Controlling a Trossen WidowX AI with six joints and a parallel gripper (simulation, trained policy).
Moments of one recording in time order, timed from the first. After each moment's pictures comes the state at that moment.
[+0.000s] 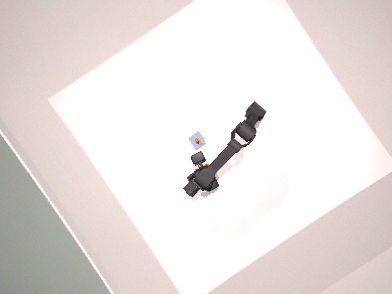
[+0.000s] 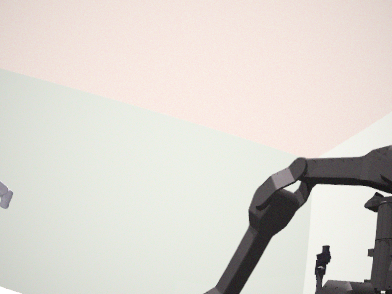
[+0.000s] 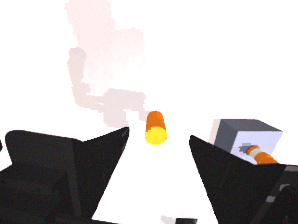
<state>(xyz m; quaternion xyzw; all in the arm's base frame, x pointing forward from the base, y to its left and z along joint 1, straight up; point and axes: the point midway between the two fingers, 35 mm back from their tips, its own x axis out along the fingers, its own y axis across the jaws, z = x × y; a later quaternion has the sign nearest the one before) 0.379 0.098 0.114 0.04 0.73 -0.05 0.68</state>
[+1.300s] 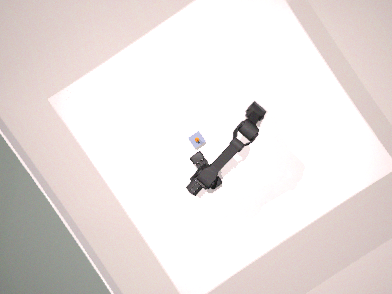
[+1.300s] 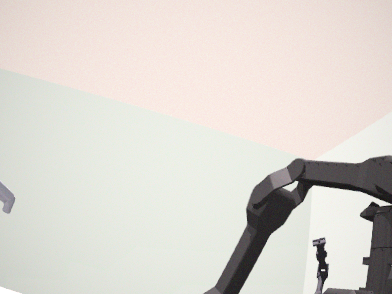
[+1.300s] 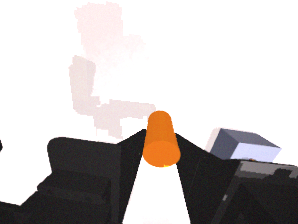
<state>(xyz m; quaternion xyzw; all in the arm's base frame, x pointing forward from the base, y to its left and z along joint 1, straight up) 0.372 0.098 0.103 -0.02 0.73 0.00 0.69</state>
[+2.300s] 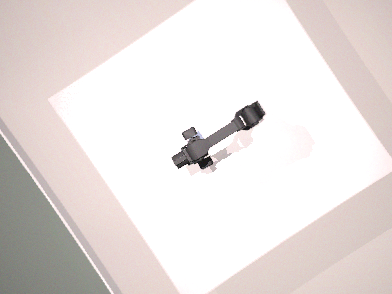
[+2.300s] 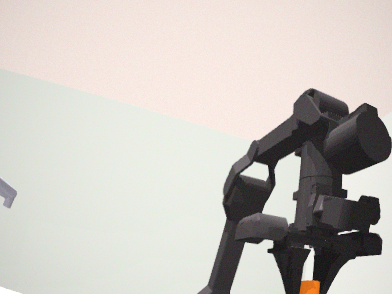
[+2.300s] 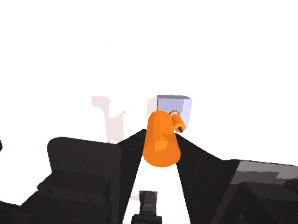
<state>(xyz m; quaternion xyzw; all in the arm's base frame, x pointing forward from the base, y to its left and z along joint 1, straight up) 0.345 -0.011 0.179 0.03 0.72 -0.04 0.69</state>
